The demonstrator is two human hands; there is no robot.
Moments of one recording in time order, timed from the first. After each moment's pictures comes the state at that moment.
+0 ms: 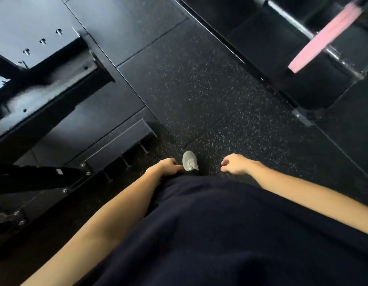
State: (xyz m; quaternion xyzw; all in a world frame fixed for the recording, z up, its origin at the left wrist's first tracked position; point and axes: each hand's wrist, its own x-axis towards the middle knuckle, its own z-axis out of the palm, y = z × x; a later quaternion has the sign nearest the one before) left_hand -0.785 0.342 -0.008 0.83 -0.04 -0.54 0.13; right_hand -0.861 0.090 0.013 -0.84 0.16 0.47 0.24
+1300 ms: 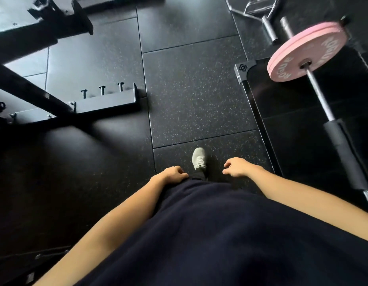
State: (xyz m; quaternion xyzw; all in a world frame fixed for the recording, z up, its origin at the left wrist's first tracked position) left_hand 0.099 0.293 -0.009 0.83 0.14 -0.49 0.25; right_hand 0.168 0.042 -0.002 -0.86 -0.02 0.50 0.13
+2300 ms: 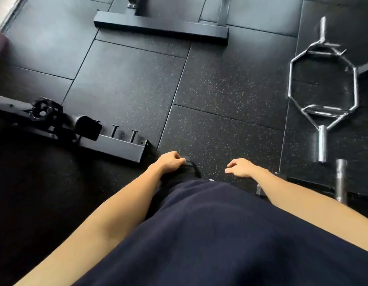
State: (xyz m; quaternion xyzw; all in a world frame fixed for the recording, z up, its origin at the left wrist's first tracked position) left_hand 0.796 0.499 0.015 0.82 0.32 -0.34 0.34; right_hand 0.940 0.263 0.014 -0.84 -0.13 0.52 0.06
